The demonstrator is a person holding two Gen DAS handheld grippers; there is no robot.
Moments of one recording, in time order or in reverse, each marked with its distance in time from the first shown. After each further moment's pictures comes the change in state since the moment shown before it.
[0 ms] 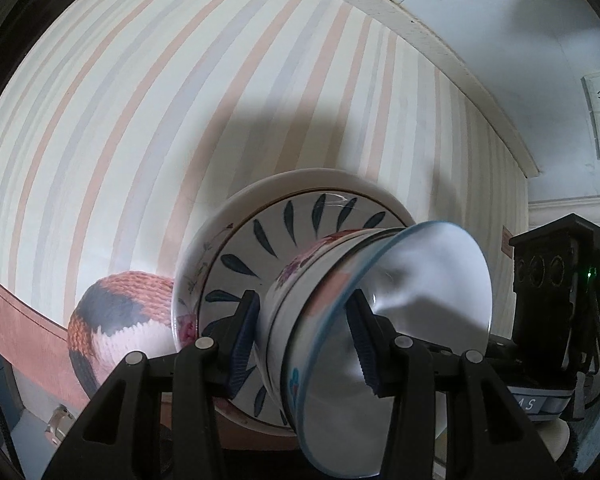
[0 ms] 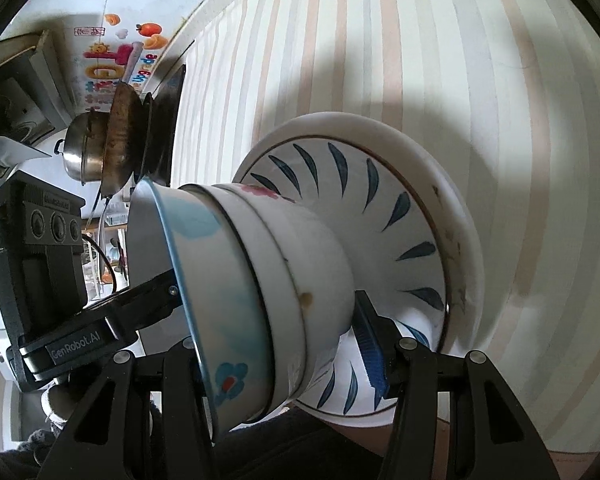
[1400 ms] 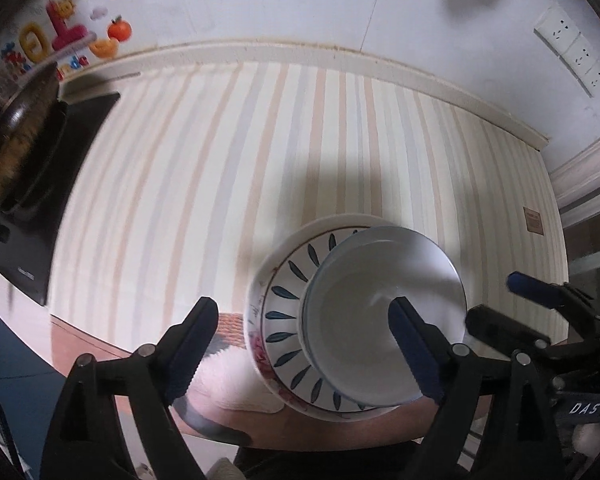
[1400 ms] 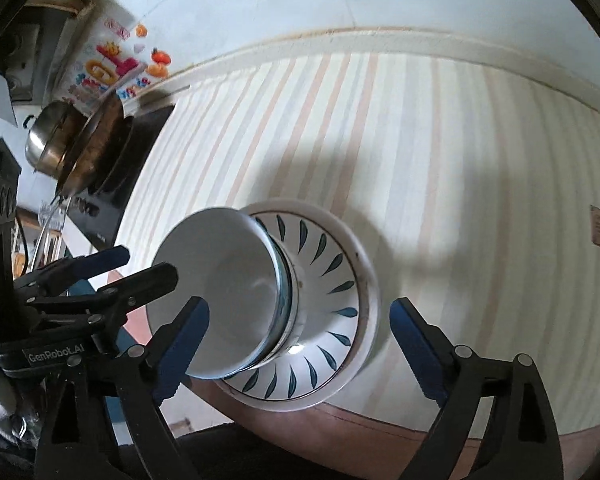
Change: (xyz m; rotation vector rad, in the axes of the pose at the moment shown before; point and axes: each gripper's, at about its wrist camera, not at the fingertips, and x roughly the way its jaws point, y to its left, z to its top) left arm -0.062 -0.041 -0.020 0.251 -0.221 0.256; right arm -0.095 0.065 -0.050 -0.174 -0.322 -0.385
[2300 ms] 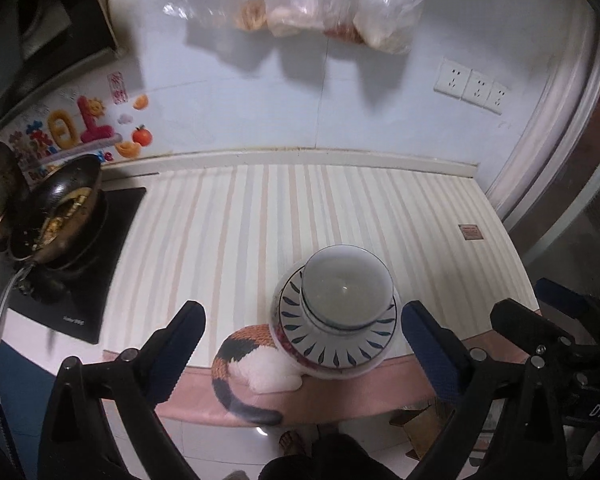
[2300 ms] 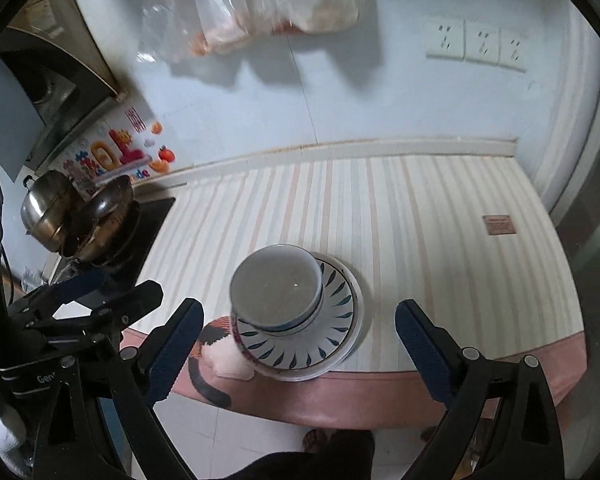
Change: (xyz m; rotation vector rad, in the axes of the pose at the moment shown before) left arm -0.161 0.011 -0.081 0.143 -0.331 -0.053; right arm -0.177 0.122 -0.117 0.095 -0.415 -0.215
